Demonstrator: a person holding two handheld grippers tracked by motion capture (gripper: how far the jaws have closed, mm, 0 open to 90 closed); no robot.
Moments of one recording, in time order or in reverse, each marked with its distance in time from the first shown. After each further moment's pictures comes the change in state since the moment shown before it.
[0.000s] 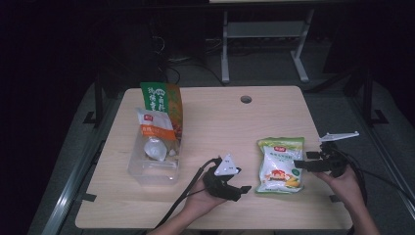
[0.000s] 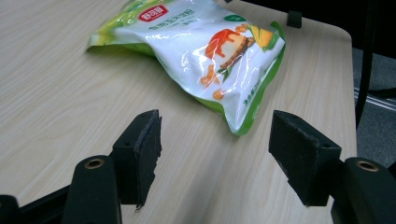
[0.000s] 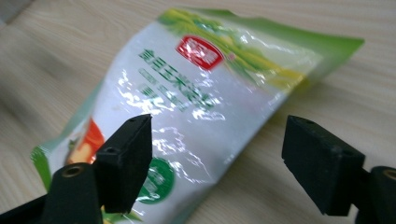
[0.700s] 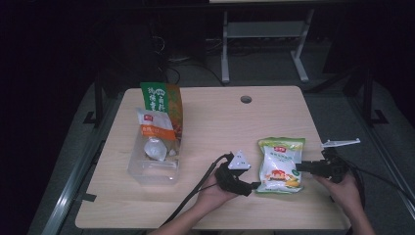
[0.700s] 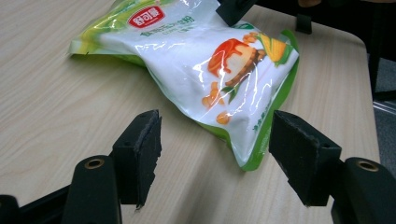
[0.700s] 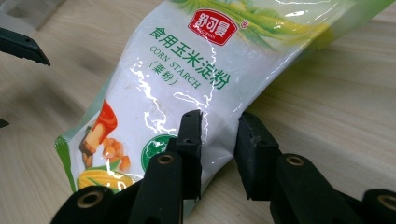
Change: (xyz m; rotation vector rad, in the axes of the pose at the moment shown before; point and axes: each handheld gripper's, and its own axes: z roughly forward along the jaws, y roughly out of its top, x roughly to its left) left arm 0.006 0.011 0.031 0.014 -0.014 -0.027; right arm -0.005 -0.020 0.006 -0.007 0.093 0.071
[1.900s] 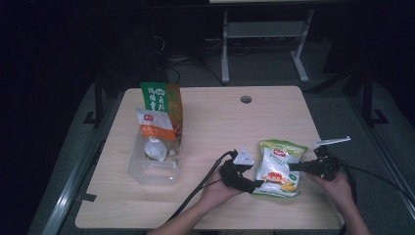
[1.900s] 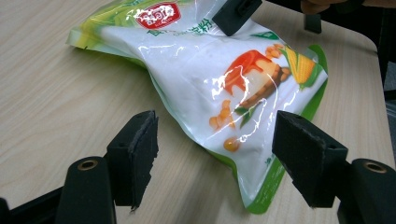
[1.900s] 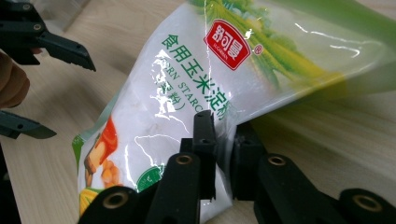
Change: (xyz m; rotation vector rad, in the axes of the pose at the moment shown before) left arm 0.007 0.005 0.018 0.028 -0.023 -0.034; right arm 0.005 0.007 0.017 0.031 0.094 0.017
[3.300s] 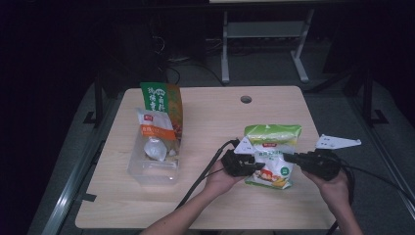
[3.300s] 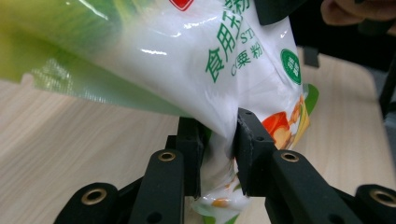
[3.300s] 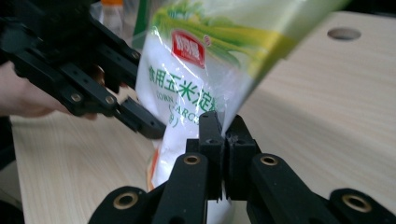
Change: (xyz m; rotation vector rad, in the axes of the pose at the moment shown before) left arm 0.010 0.025 -0.007 -0.071 0.019 0.080; right arm 0.068 0.012 -0.026 -0.270 -0.024 -0.329
